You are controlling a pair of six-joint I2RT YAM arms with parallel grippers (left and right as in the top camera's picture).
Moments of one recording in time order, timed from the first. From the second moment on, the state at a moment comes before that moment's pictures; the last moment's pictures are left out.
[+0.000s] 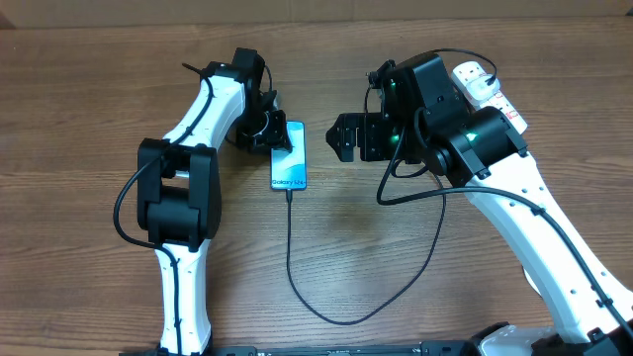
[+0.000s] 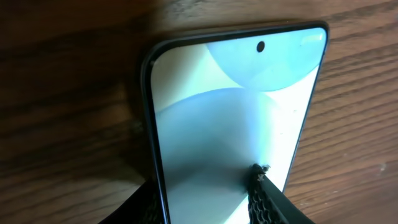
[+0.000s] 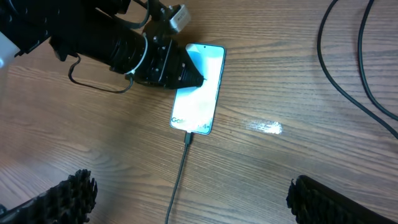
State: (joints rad) left arm -0.18 2.34 1.86 -1.08 0.31 -0.21; right arm 0.48 1.53 1.56 -0.96 -0.22 0.41
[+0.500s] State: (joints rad) left arm -0.18 2.34 1.86 -1.09 0.28 -0.21; right arm 0.48 1.53 1.56 -0.98 -0.22 0.41
